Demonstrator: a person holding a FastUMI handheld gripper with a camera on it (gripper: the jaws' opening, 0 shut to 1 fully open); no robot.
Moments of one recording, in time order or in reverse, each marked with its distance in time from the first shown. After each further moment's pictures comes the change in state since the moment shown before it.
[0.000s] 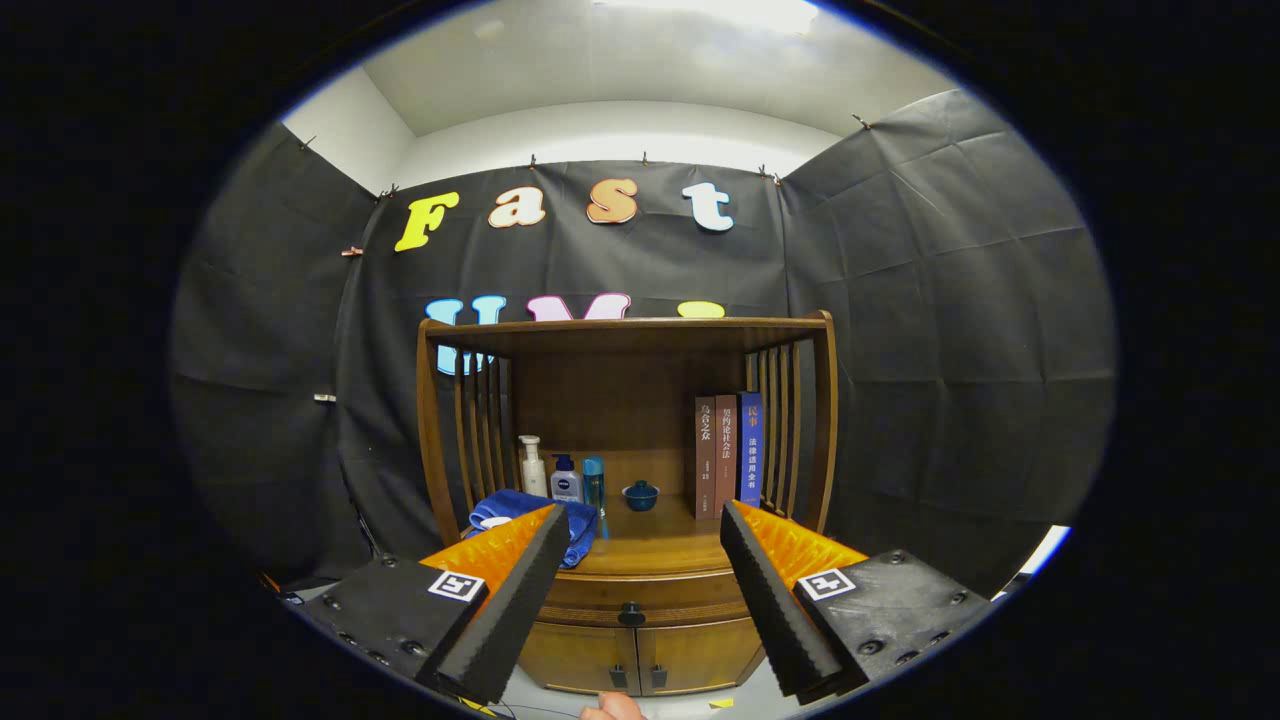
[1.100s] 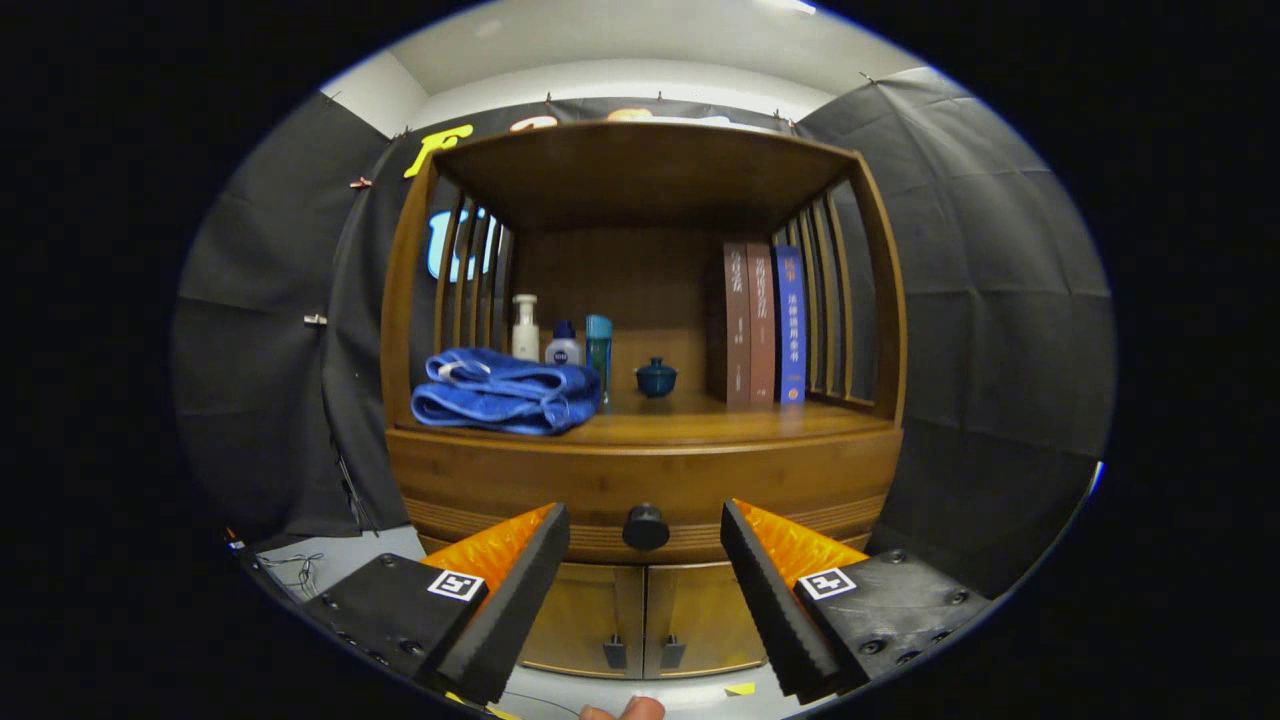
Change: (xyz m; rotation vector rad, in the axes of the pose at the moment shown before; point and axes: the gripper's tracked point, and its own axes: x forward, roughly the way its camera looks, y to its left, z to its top) arm 0.078 0.017 -0.261 -0.028 0.135 0.017
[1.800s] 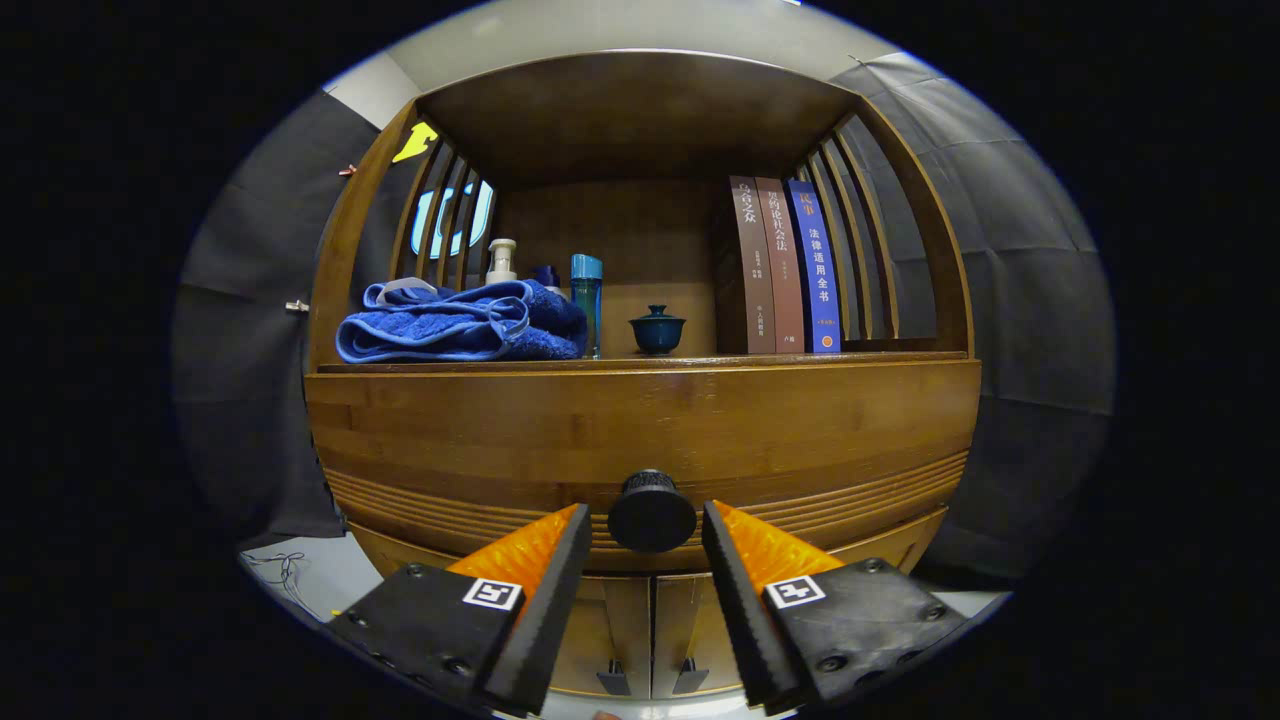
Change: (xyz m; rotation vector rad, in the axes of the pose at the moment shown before) arm 0.088 -0.001 -0.058 0.028 -0.012 0.002
